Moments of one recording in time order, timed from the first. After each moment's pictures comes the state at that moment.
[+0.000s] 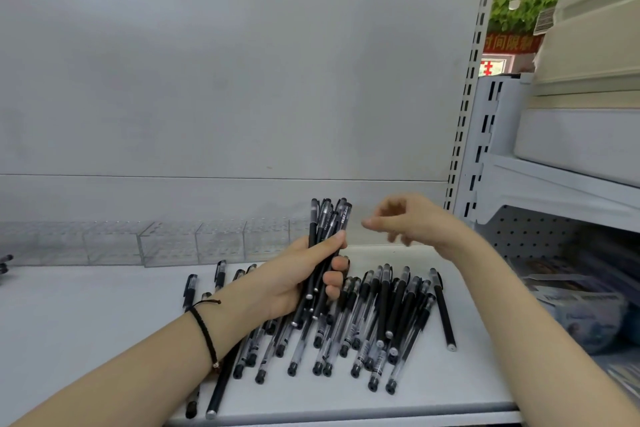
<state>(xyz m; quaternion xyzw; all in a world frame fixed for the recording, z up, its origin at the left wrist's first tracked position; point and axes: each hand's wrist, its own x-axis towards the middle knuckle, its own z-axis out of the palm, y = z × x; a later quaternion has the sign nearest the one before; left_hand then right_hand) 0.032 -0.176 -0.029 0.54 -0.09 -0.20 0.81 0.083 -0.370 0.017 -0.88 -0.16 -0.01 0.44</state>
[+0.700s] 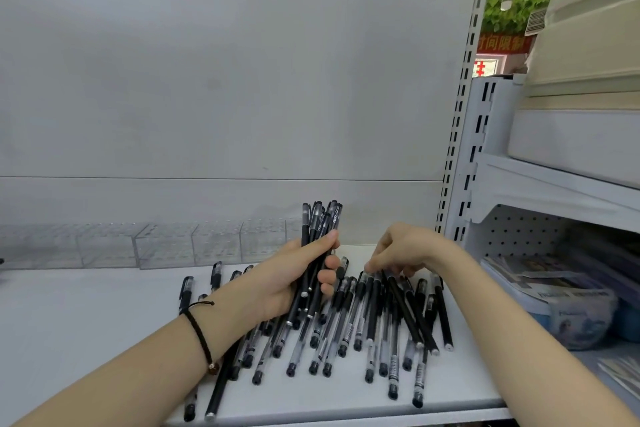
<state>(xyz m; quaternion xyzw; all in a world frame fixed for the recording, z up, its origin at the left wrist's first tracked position) 0.031 -0.171 -0.028 0.53 -0.06 -0.20 0.82 0.089 -0.365 -0.004 -0.94 -0.07 0.11 0.30</state>
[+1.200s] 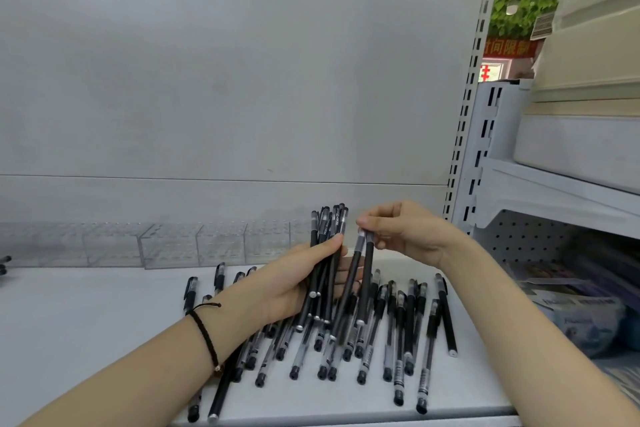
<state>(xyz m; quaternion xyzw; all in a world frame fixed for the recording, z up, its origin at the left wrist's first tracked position) 0.032 -0.173 -0.027 0.55 -0.06 -0.19 0.81 0.084 -0.359 0.012 -0.72 -0.18 0.11 0.66</state>
